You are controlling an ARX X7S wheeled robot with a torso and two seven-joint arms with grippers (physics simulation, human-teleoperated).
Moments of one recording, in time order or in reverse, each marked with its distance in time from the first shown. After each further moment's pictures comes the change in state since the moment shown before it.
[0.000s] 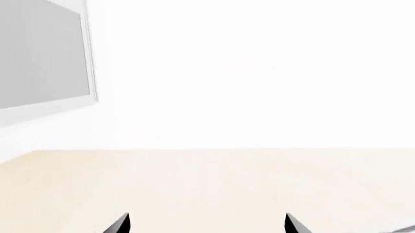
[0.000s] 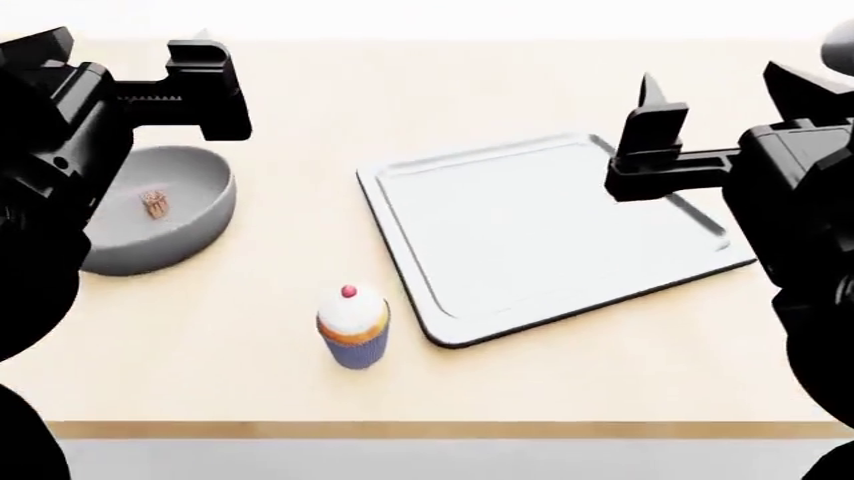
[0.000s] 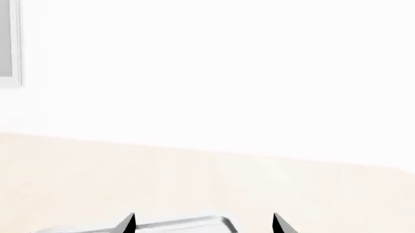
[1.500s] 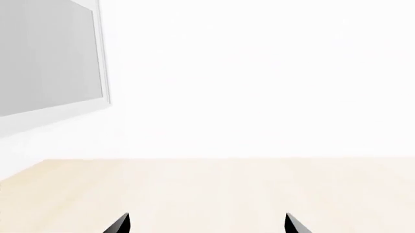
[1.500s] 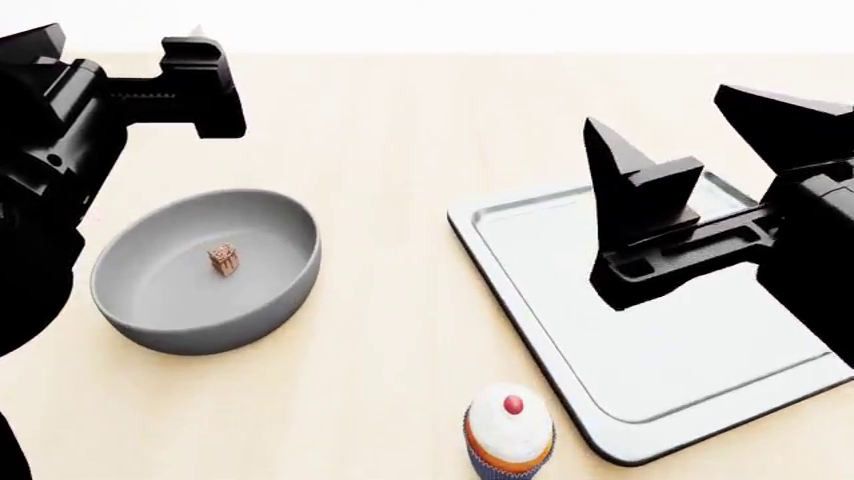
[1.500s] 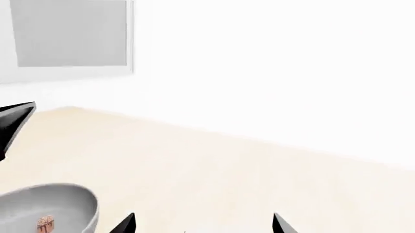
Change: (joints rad) left arm -0.003 -0.072 0.080 -0.012 -0.029 0.097 -0.015; right arm 0.223 0.287 -0.265 -0.006 1.020 -0.375 0.571
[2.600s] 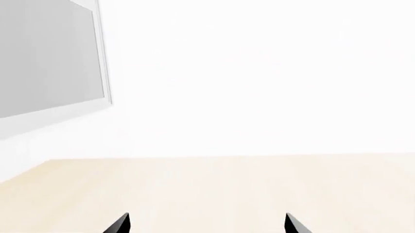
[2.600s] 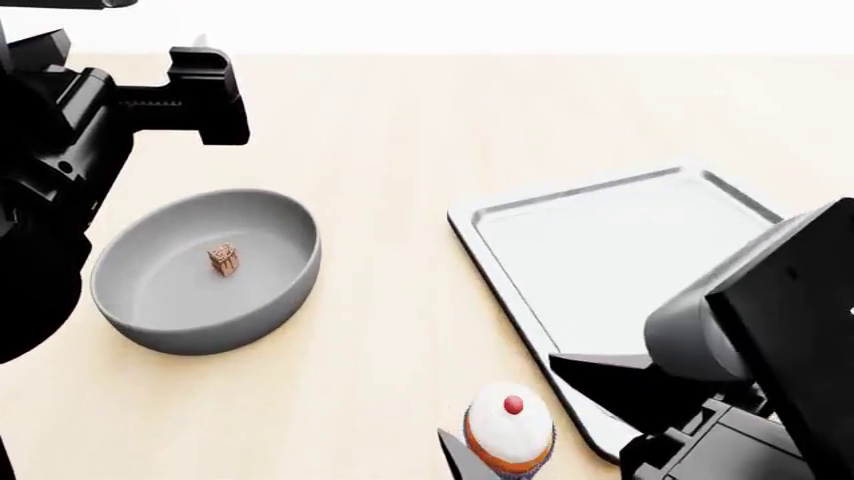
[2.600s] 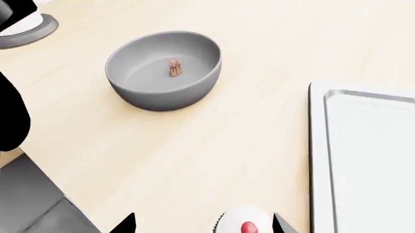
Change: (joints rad) left arm 0.013 -0.030 0.050 0.005 0.013 0.046 0.008; right arm 0.152 0.111 -0.524 -0.308 0.463 -0.568 0.074
